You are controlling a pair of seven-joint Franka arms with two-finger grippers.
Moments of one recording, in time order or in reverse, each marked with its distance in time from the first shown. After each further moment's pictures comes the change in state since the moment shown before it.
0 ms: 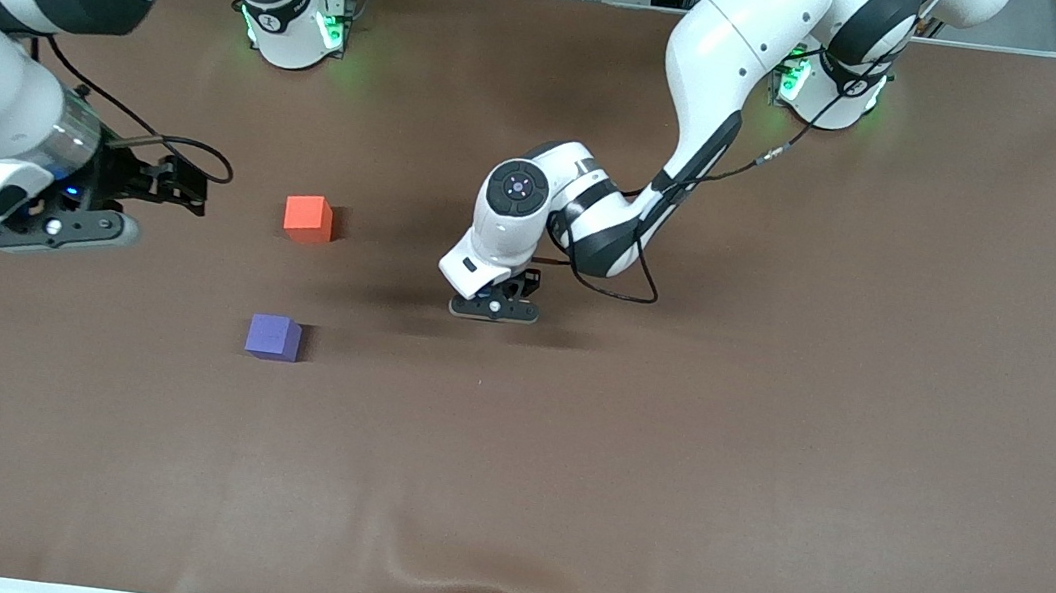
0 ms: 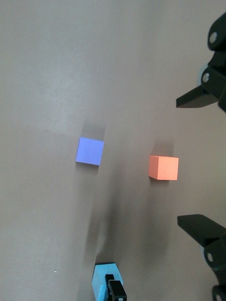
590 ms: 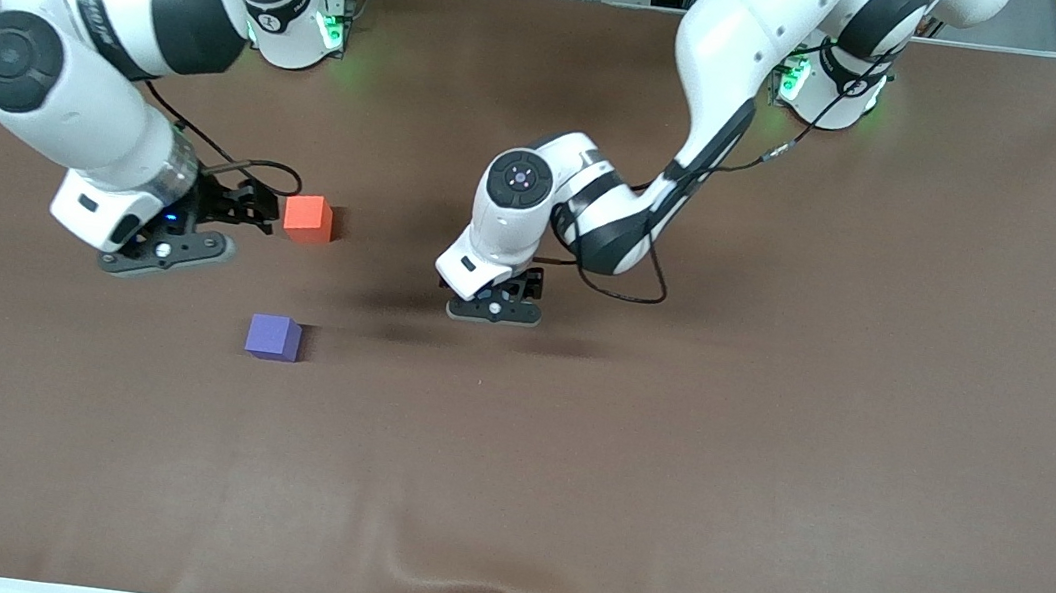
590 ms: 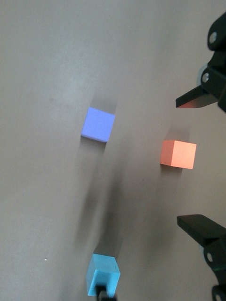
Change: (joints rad) left arm 0.008 -0.082 0.037 0.056 0.000 -0.114 0.001; right arm 0.093 0.007 0.001 -0.143 0.000 0.168 0.000
